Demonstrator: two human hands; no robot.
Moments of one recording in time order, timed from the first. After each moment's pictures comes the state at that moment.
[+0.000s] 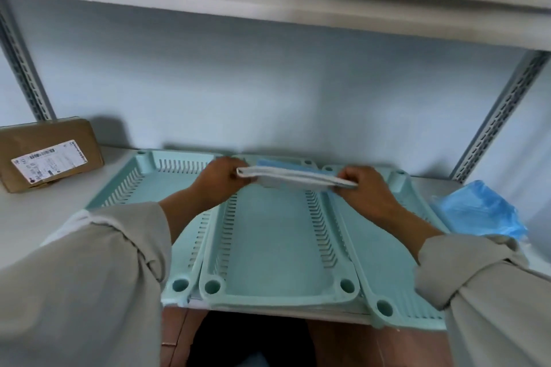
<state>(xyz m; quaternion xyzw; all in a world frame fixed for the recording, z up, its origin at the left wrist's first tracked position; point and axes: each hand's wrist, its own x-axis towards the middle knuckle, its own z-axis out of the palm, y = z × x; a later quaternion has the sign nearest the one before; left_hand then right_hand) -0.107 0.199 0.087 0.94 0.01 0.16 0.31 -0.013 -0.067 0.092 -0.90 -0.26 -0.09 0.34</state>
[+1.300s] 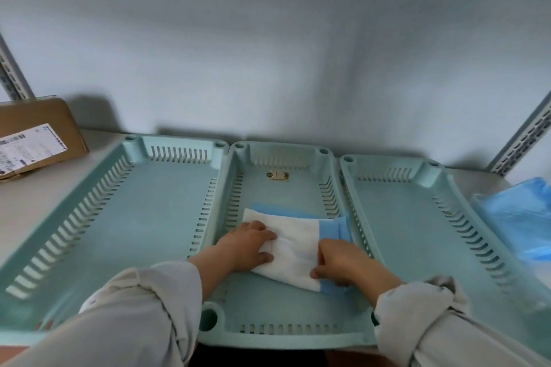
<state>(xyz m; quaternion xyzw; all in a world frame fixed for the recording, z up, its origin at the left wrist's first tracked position) -0.064 0.180 -0.045 0.98 0.01 -0.16 0.12 0.000 -0.009 -0.033 -0.94 -0.23 0.24 -0.01</state>
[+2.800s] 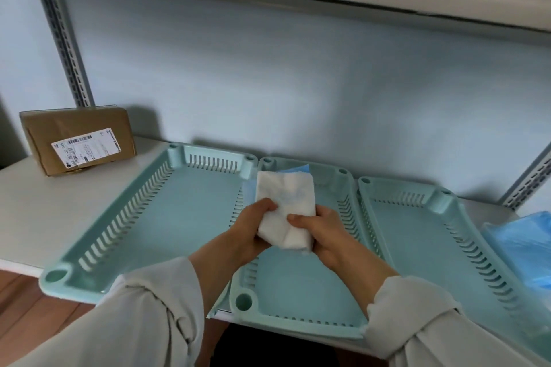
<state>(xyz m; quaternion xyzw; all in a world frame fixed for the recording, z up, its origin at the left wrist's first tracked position) -0.116 0.183 0.021 0.46 0.20 0.03 0.86 -0.053 0.063 0.026 -0.68 -0.03 0.25 0.68</state>
